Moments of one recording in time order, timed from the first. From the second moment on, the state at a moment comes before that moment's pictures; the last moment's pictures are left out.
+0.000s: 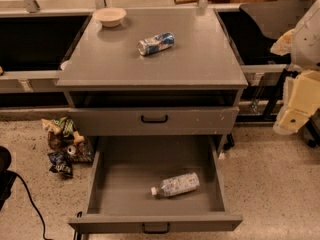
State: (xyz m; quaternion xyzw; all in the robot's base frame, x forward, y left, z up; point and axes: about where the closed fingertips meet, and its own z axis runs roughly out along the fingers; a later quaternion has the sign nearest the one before) arm 0.438 -0.217 0.977 -0.60 0.78 -0.04 0.16
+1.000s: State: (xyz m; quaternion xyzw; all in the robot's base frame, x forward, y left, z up) arm 0.460 -0.167 0.899 -0.66 0.72 0.02 0.20
